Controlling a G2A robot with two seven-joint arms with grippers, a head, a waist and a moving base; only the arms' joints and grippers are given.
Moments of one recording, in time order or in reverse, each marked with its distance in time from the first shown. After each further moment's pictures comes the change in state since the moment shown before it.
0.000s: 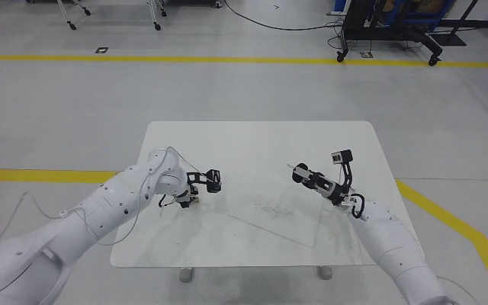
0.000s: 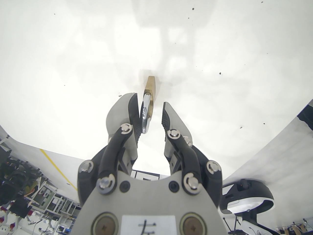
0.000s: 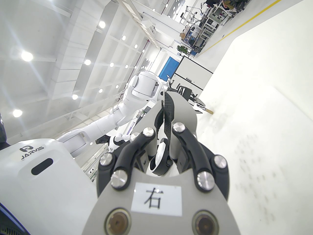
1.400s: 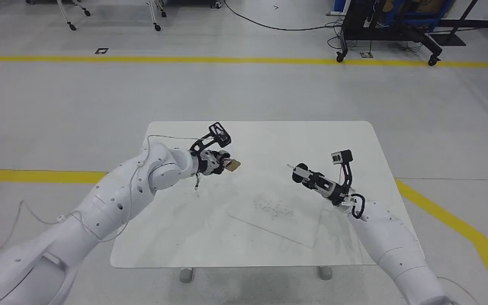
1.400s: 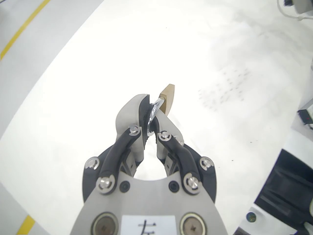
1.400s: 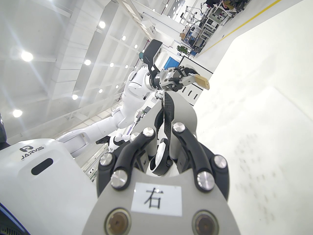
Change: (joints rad) left arm 0.084 -0.017 -0.192 0.002 -0.125 0.340 0.533; right arm 0.000 0.000 0.000 0.000 0.000 0.000 0.000
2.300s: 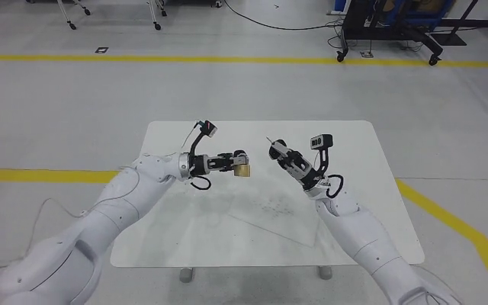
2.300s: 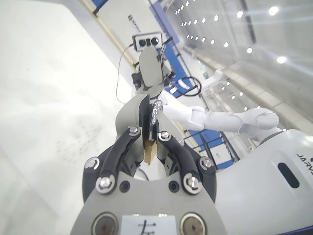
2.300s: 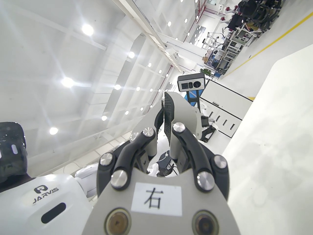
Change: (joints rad) left arm 0.004 -0.151 0.046 0.433 -1.410 -0.467 -0.408; right arm 0.063 -0.090 -0.161 -0.133 0.066 0.093 -0.338
